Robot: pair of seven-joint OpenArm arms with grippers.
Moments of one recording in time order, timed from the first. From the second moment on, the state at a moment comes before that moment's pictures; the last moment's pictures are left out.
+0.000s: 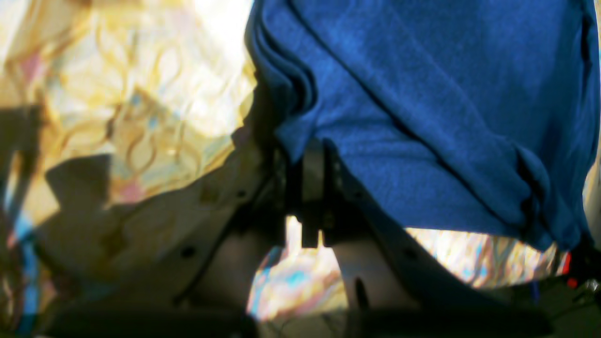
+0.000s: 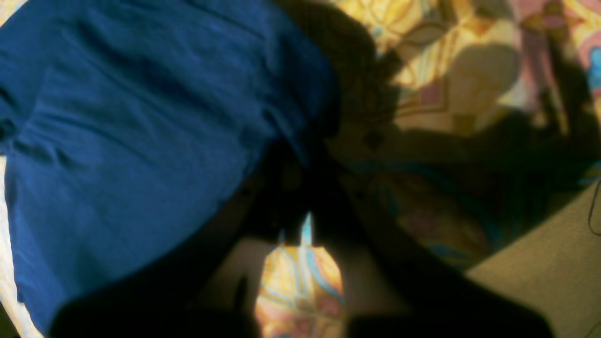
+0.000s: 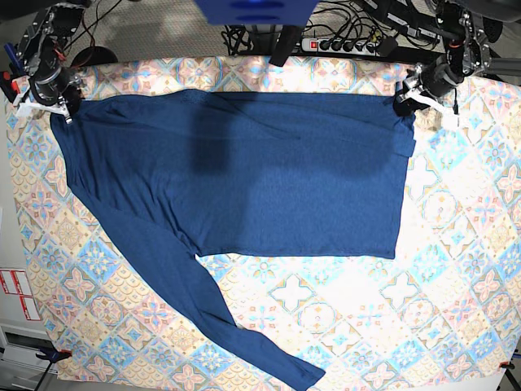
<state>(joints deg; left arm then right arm) 26.5 -19.2 -20.8 76.8 -53.2 -19.2 41.4 -20.3 11.5 42.1 76.6 49.0 1.4 -41.5</state>
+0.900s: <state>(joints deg) 32.8 -21.1 -20.7 87.8 -50.1 -17.6 43.2 -20.5 11.3 45.0 76.6 49.0 1.4 -44.3</state>
